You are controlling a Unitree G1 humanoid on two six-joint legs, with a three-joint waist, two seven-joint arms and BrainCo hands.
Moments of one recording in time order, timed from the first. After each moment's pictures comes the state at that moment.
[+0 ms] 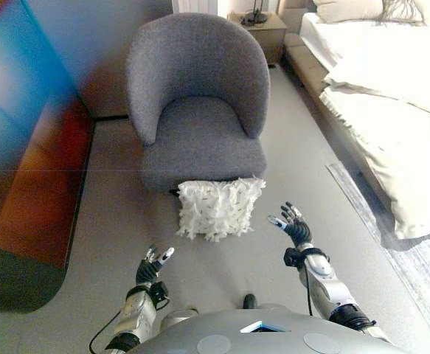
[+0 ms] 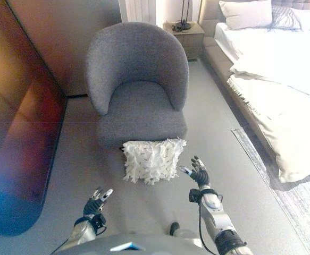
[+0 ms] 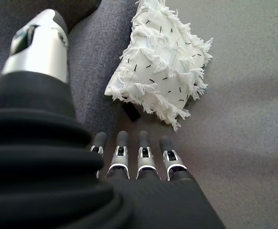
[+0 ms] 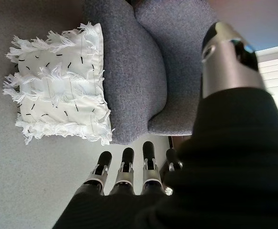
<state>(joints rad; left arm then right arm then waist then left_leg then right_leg) 0.16 0.18 -0.20 0.87 -0.61 -0.30 0.03 0.10 -0.25 0.30 0.46 0.44 -0.12 -0.16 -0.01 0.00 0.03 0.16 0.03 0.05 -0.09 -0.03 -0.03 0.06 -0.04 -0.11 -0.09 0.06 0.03</state>
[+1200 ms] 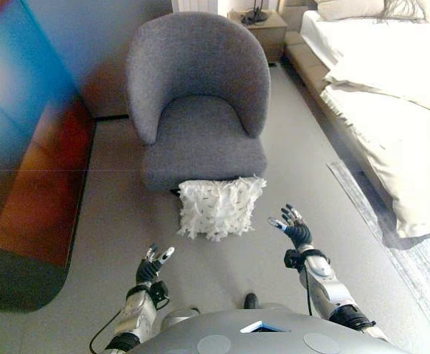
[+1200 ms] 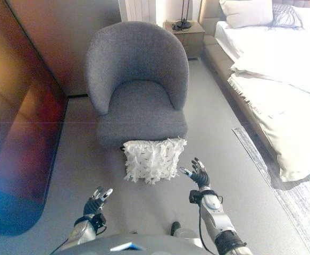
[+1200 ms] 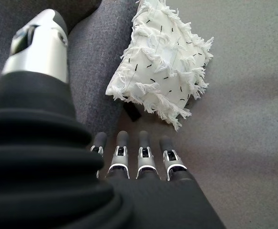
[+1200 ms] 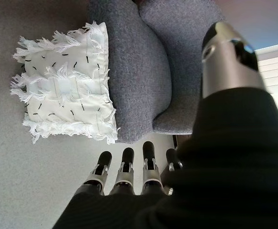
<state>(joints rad) 0.16 0.18 -0.20 0.87 -0.61 -0.30 0.03 0.10 -0.25 0.30 0.48 0.44 -0.12 -0.16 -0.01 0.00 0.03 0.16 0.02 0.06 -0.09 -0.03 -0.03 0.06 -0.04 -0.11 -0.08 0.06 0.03</state>
